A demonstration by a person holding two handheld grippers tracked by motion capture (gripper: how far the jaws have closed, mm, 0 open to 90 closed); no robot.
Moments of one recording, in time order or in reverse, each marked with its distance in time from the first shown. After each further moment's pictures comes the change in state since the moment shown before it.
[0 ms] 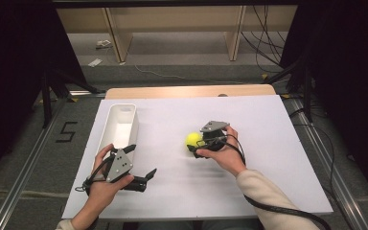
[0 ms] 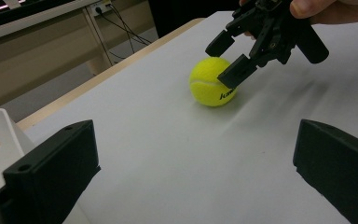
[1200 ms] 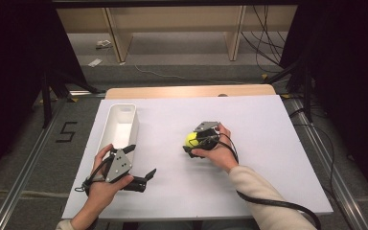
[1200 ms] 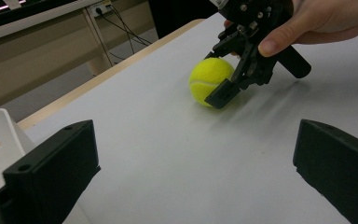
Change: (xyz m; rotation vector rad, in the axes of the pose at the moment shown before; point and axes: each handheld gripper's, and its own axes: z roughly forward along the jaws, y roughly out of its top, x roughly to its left) left arm 0.000 0.000 -0.001 -0.003 0.000 -0.001; right arm 0.000 -0.001 0.030 0.068 0.024 -0.003
